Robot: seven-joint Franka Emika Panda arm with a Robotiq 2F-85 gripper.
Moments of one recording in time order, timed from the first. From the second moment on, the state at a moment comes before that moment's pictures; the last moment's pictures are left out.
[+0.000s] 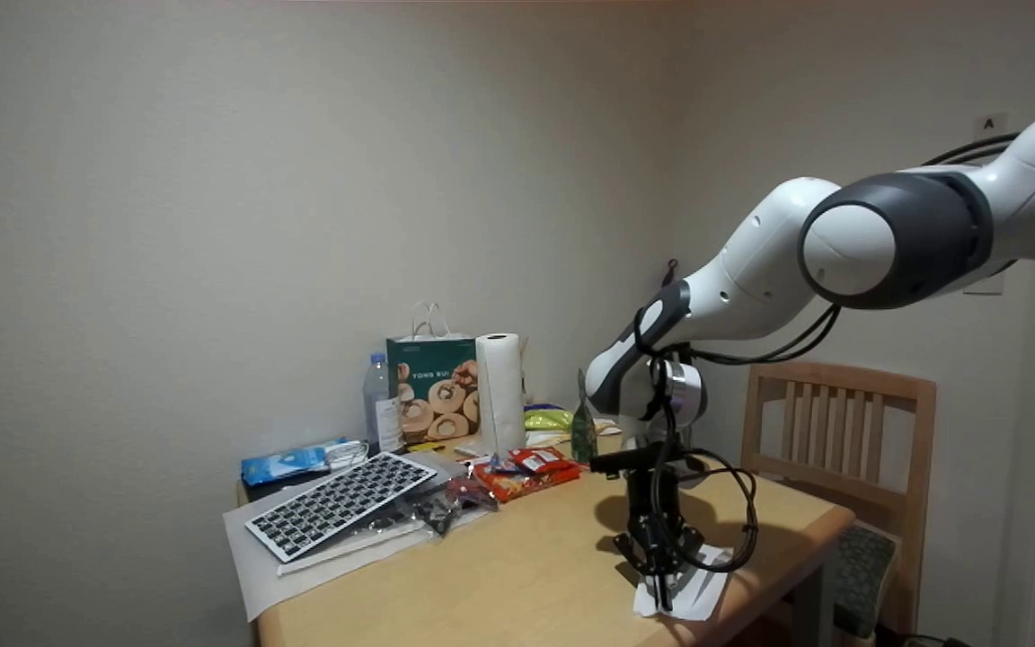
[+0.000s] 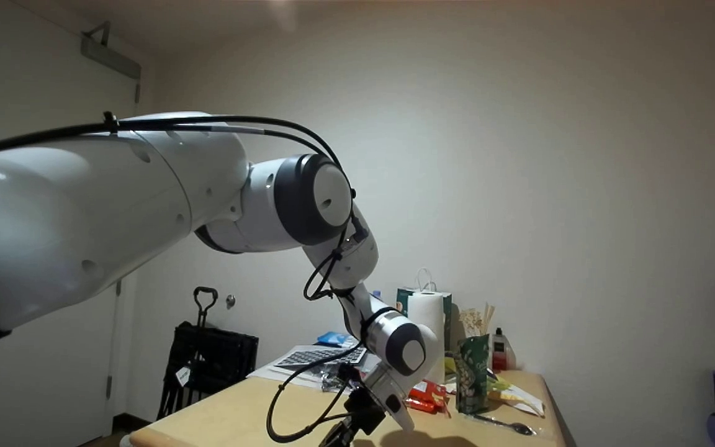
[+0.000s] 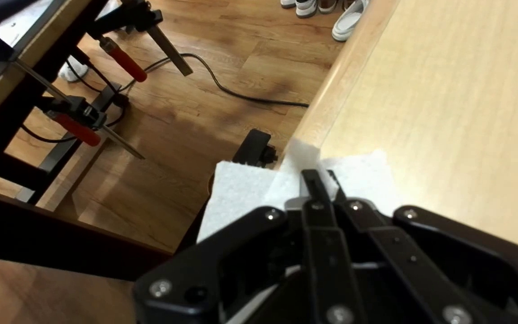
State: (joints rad) arm -0.10 0.95 -0.12 -1.43 0.52 1.57 0.79
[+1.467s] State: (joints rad) arm -0.34 0.92 -0.23 -1.41 0.54 1.78 0.94
